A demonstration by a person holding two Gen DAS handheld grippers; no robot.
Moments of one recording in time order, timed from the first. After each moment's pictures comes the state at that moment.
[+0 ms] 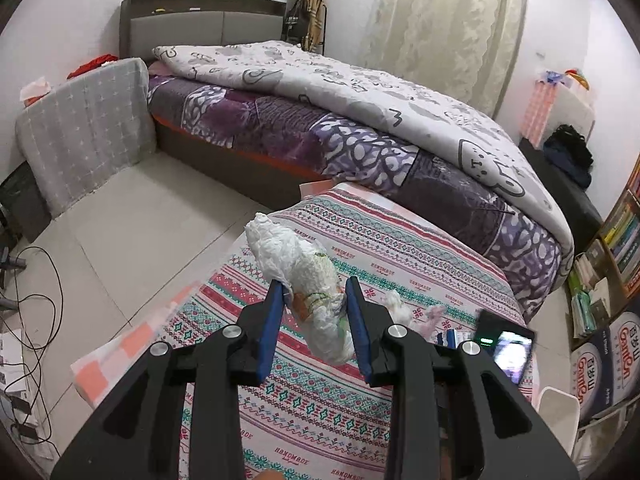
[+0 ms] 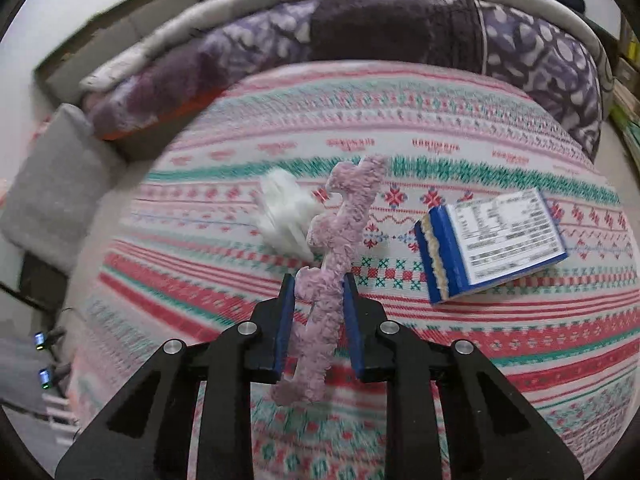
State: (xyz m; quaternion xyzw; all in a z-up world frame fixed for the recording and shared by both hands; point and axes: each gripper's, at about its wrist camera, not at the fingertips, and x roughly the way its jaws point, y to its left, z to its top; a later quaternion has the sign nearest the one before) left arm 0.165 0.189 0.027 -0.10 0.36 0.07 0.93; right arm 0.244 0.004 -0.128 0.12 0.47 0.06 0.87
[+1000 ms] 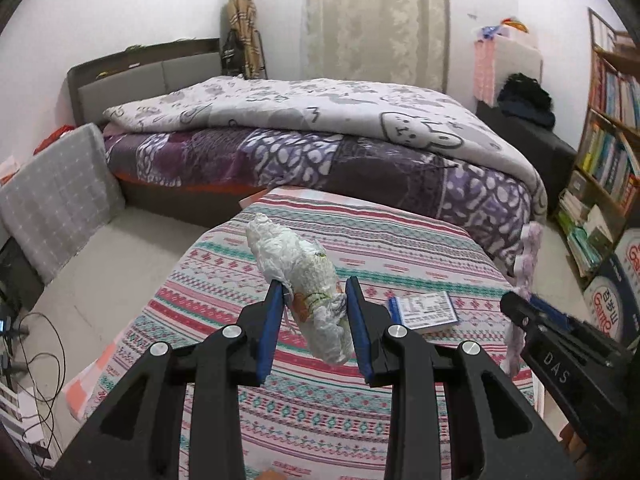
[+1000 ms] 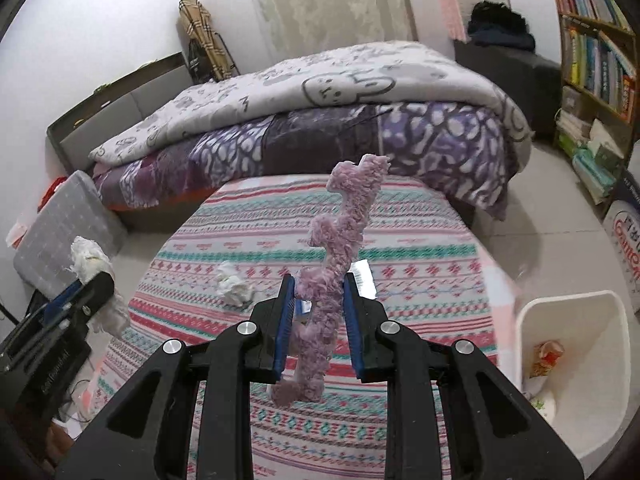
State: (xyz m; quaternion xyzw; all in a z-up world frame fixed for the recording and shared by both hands) left arm 0.140 0.053 0.005 0.02 0.33 0.01 0.94; right arm 0.146 -0.121 -0.029 0.13 0.34 0.01 0.93
